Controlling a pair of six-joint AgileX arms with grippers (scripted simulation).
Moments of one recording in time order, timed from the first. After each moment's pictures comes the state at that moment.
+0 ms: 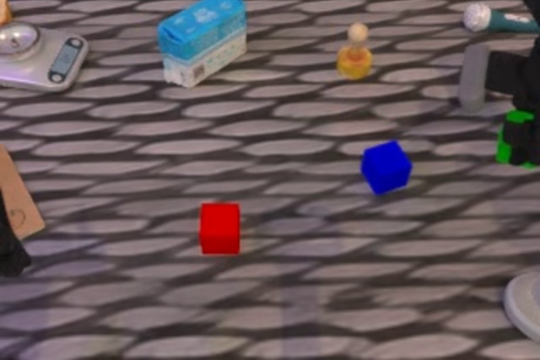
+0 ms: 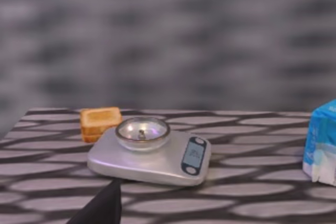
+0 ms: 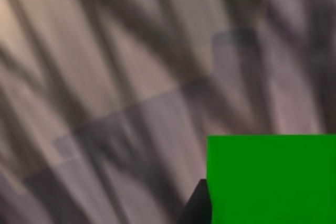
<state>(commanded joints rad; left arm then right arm) 0.02 0.00 0.00 0.00 0.00 0.00 0.13 2.07 1.60 -1.10 0.00 -1.11</state>
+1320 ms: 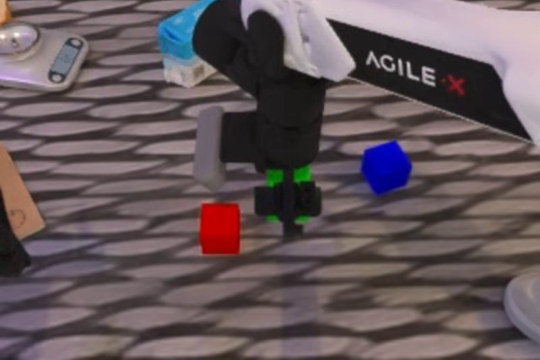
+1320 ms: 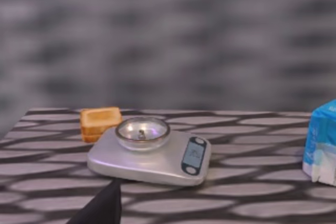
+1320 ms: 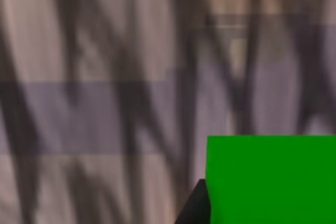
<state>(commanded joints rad) 0.02 0.00 0.00 0.00 0.00 0.00 0.78 2.27 1.96 -1.26 0.00 -0.76</state>
